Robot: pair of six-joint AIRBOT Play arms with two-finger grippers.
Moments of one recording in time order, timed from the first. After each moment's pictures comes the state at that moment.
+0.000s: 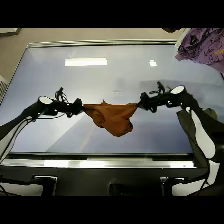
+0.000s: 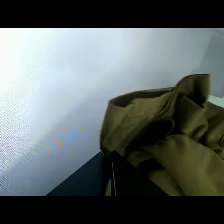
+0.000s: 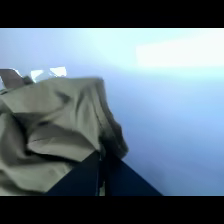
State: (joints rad) left arm -0.07 -1.62 1.07 0.61 -0.81 -1.43; right arm -0.02 -1.70 1.30 -0.68 1.10 1.46
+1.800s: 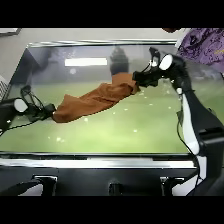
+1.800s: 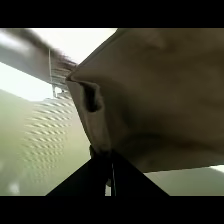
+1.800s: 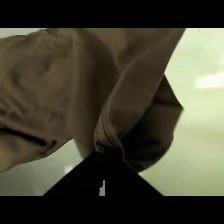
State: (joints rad) left arm 0.04 -1.27 0.96 1.48 -0.96 -1.92; right arm 0.17 -1.82 1.86 -1.21 1.17 1.71
